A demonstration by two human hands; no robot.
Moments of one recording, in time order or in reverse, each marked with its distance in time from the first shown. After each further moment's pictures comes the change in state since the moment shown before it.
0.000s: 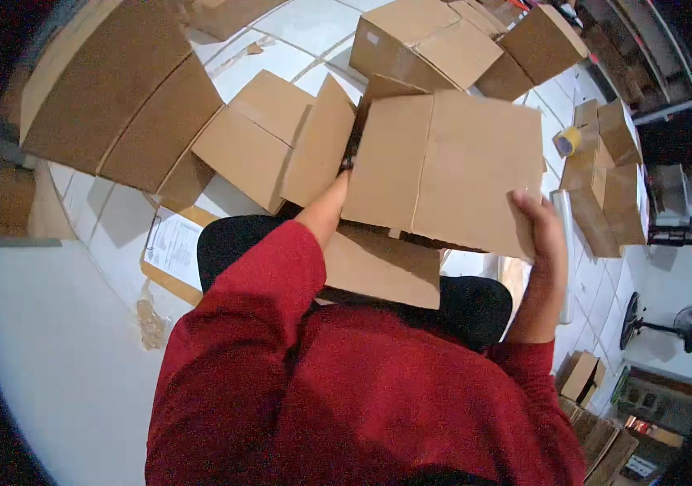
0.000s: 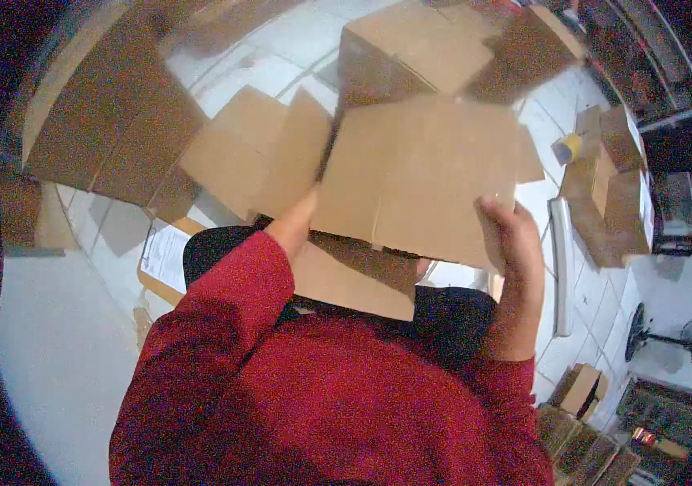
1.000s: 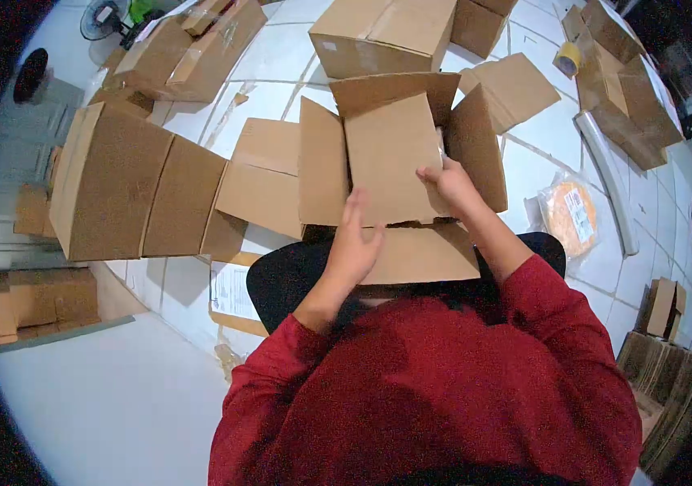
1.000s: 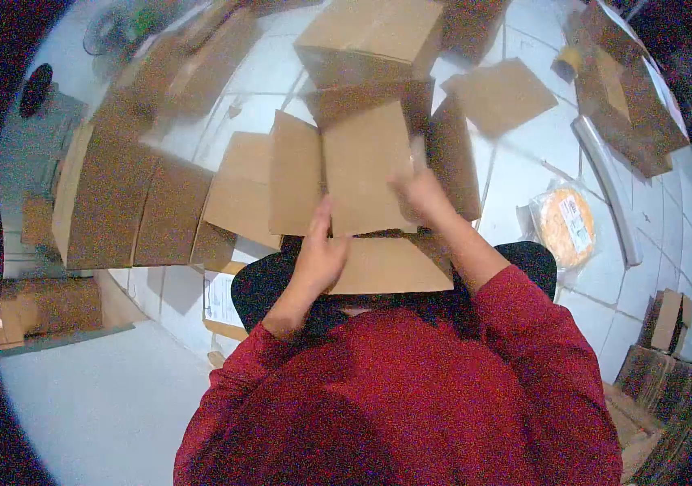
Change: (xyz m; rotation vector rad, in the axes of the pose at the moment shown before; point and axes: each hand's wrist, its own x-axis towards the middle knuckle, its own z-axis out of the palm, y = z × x) left_hand -0.069 0.016 0.034 1.087 0.069 0.582; right_hand 0.071 0.130 0.088 0.029 -0.159 0.026
